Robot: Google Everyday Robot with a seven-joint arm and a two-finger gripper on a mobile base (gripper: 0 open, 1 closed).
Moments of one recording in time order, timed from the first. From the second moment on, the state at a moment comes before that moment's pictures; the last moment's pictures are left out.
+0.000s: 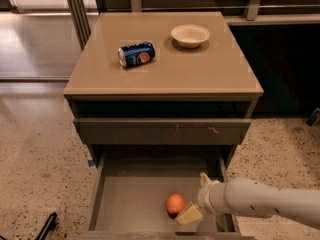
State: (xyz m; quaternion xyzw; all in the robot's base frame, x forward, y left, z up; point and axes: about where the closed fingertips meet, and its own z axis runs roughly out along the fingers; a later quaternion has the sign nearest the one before) arm 0.448 -0.108 0.488 -0.44 0.84 0.14 0.28
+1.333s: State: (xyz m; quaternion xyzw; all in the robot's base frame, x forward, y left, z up) arm 0.461 -0.073 0.422 -0.44 0.84 0.18 0.27
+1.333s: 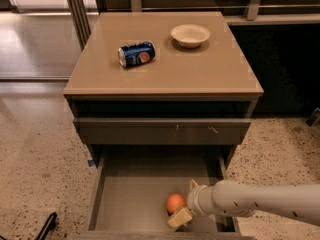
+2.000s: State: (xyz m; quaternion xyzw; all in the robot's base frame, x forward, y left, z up) arm 0.453 -0.075 0.413 -0.43 0.84 0.18 0.27
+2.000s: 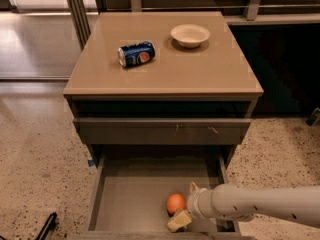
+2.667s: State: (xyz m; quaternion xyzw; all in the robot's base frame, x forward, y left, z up) arm 0.461 -0.074 0.390 -0.42 0.85 0.15 0.27
